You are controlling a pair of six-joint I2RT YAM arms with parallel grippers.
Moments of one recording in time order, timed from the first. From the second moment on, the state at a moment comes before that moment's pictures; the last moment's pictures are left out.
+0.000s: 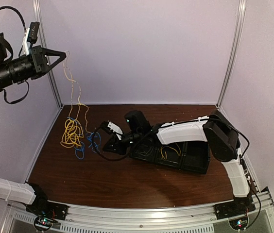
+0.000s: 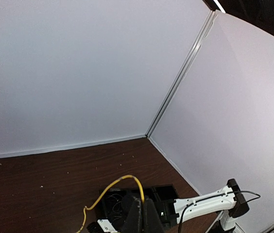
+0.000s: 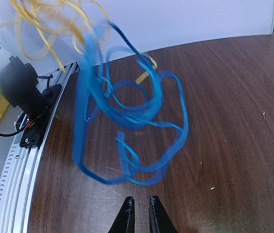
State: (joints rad) left arm -0.66 1.08 1.75 -0.74 0.09 -0.41; right arm 0.94 2.24 1.65 0.10 -0.63 -0.04
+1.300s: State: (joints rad) left arm -0.66 1.11 1.59 -0.70 0.29 -0.41; right arm 0.87 2.01 1.61 0.09 -0.74 -0.03
